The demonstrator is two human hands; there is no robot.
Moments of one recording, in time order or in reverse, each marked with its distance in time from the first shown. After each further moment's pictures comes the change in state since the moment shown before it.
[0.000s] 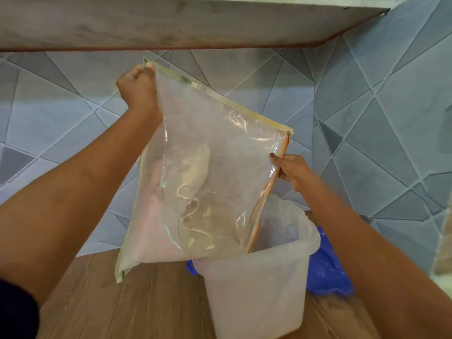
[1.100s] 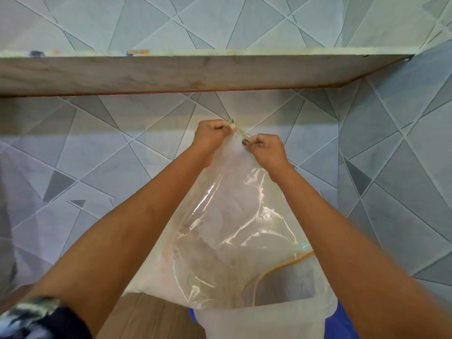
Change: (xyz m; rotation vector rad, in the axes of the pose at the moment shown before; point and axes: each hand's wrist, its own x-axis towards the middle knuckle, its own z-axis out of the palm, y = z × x) left_hand -0.050 -0.018 0.049 0.502 -0.496 -0.053; right_hand 0.003 -0.104 0.069 -0.192 -0.117 -0.543
